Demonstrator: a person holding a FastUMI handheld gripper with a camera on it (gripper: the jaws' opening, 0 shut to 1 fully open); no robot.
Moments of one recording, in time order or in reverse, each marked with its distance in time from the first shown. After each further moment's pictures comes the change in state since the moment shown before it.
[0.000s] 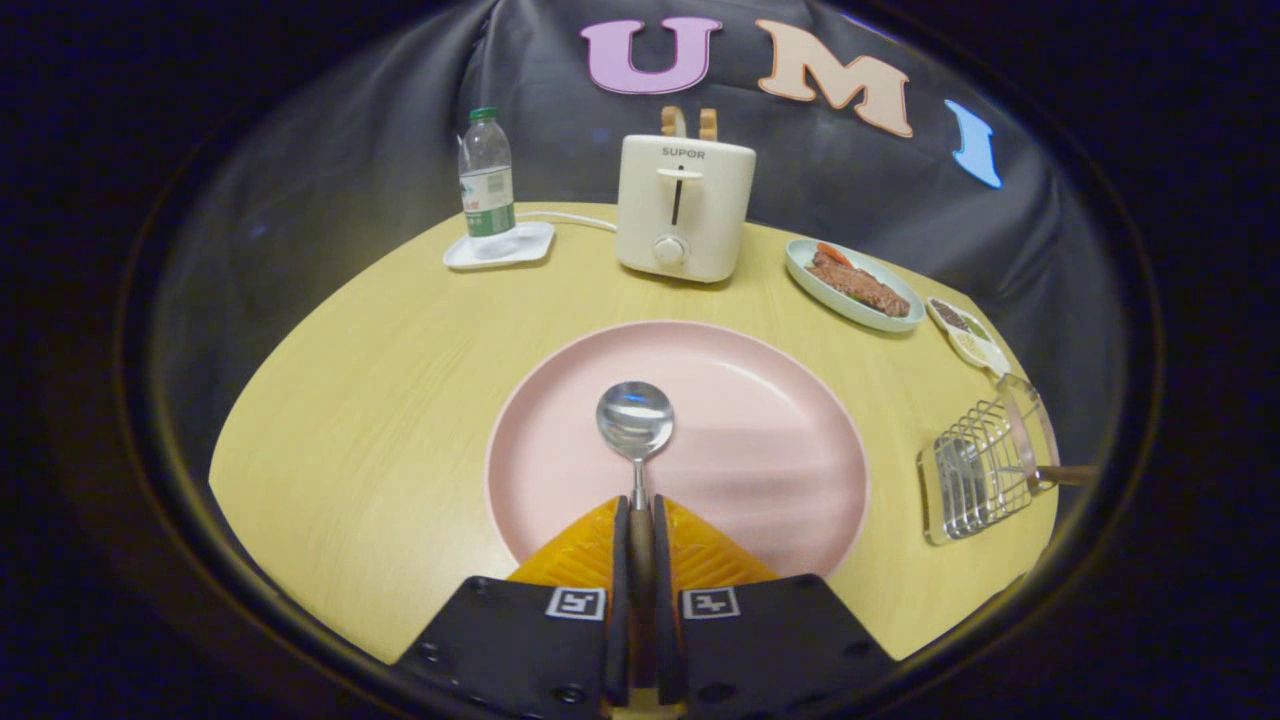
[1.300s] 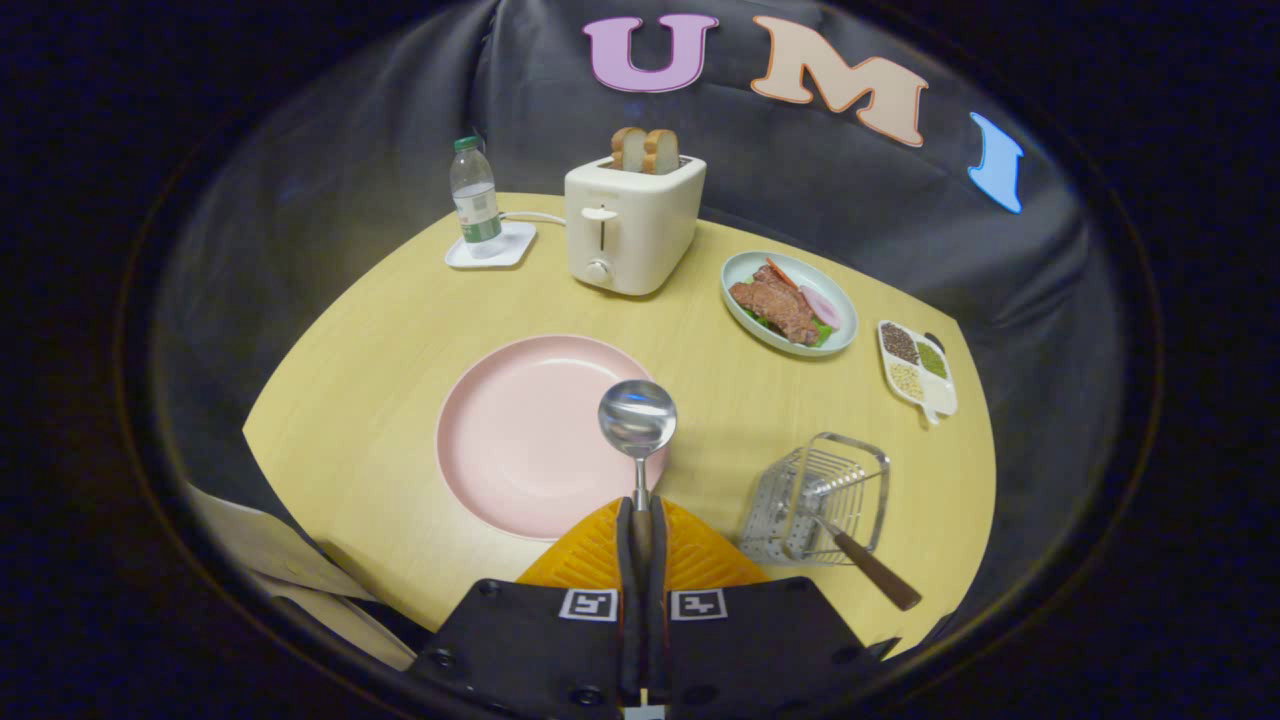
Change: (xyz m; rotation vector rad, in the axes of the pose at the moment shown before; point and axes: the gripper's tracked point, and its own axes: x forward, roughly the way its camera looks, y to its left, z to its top) arm -0.094 -0.134 0.041 -0.132 0.122 0.064
